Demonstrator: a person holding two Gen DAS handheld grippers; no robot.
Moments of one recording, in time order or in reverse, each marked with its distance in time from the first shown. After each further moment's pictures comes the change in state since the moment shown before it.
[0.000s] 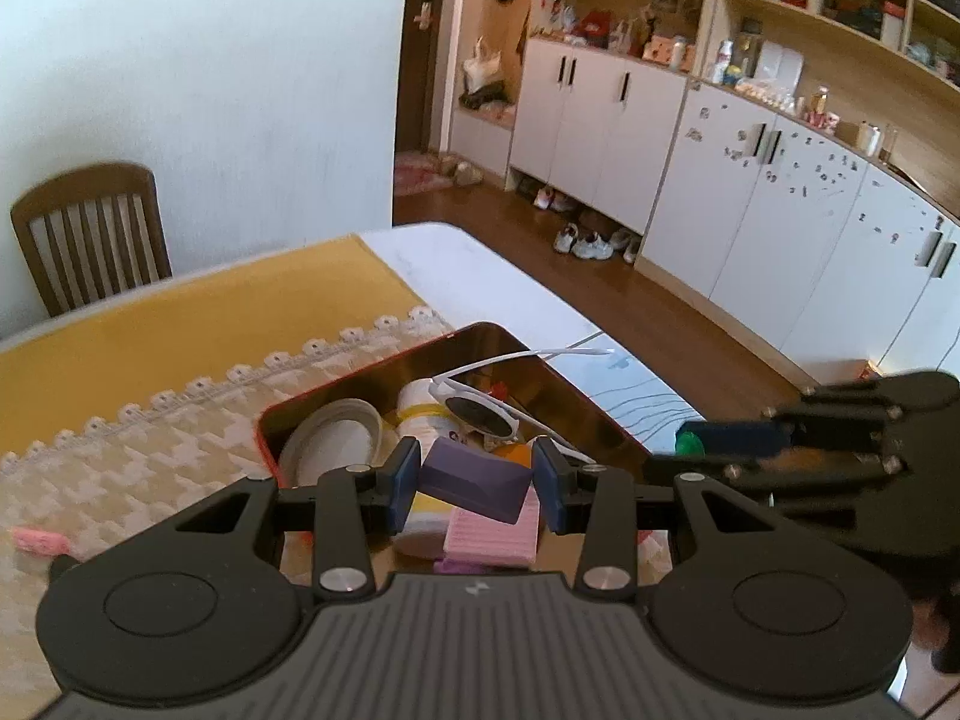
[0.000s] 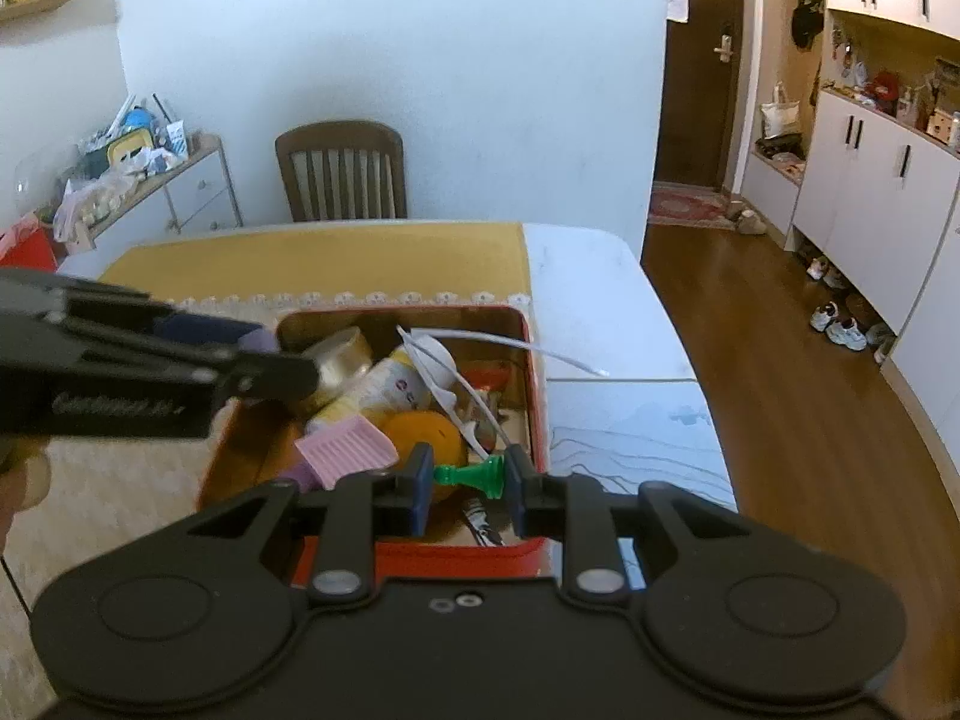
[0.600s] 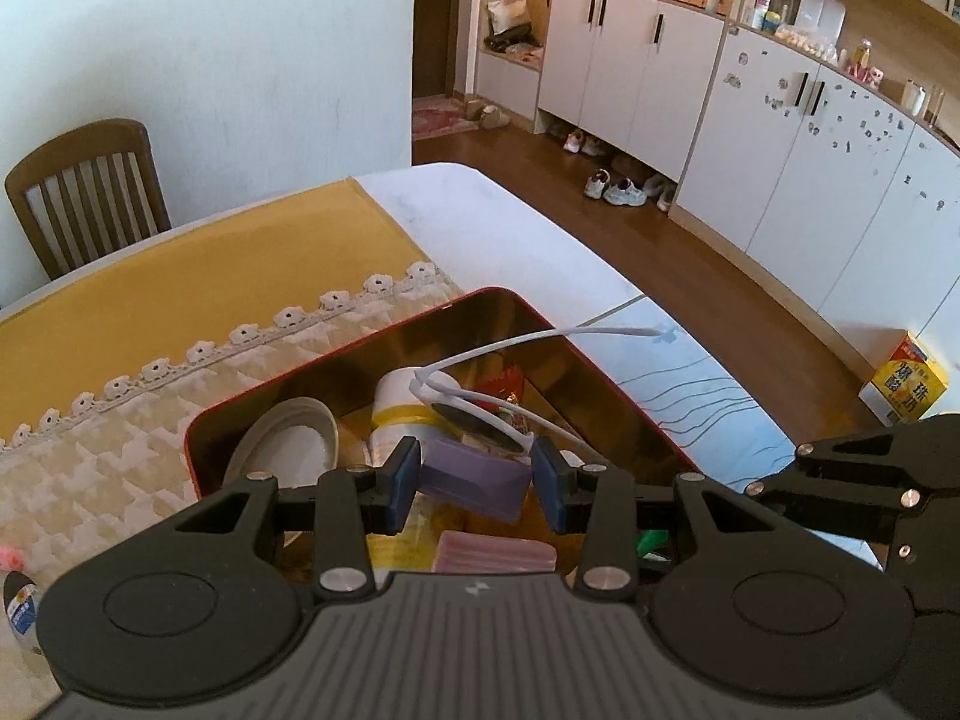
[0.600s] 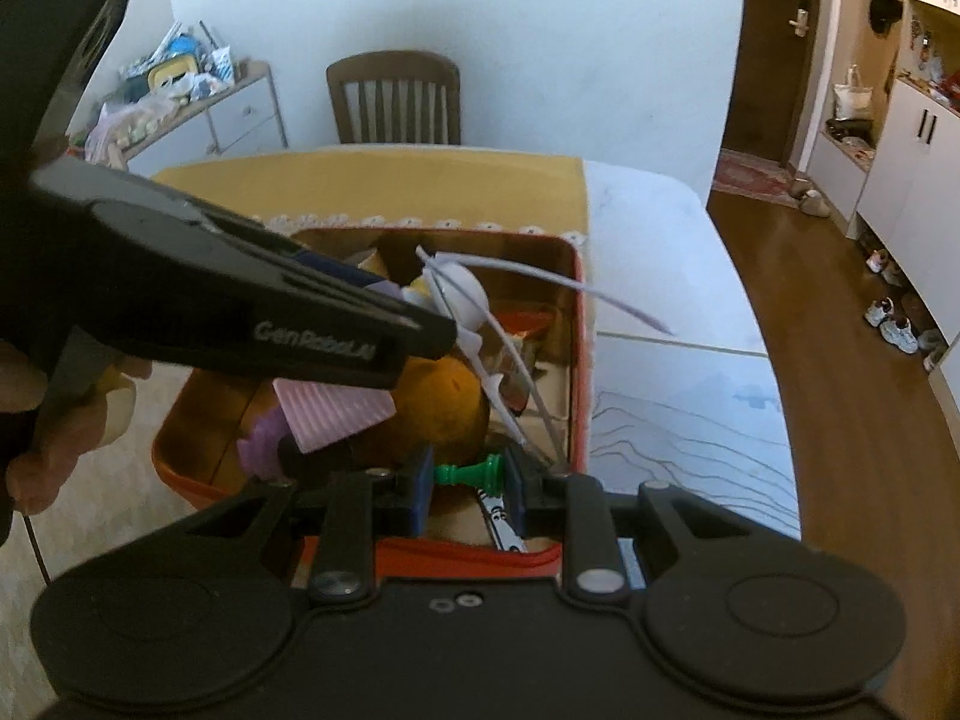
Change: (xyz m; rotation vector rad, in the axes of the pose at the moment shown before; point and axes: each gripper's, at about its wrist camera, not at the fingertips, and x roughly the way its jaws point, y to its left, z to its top) left arm 0.068 -0.013 0.015 0.000 0.114 0.065; right arm 0.045 -0.004 -0.006 -0.099 0.114 0.094
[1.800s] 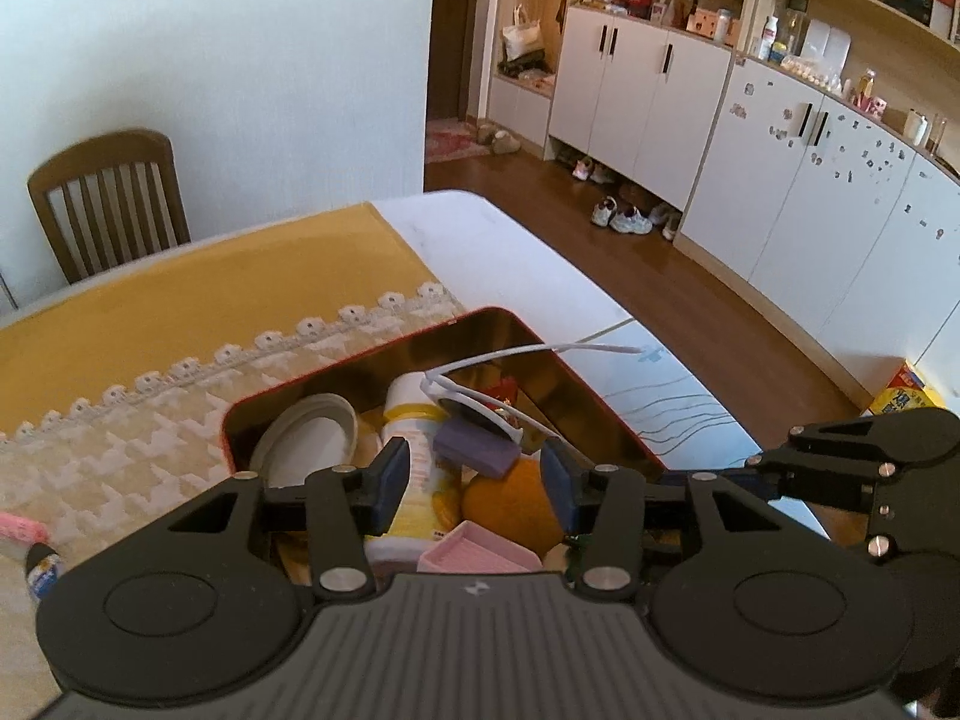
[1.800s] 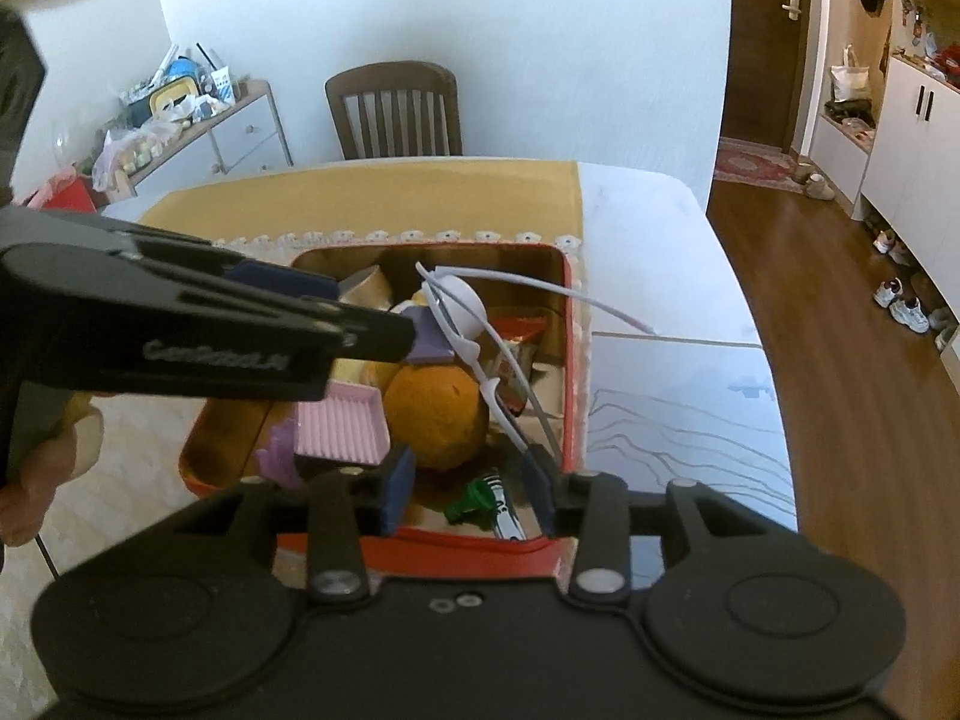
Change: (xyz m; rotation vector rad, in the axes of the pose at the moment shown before) left arm -0.040 -0.004 -0.008 -0.029 -0.063 0.015; right arm -0.022 -0.014 0.007 0.062 -0.017 0.033
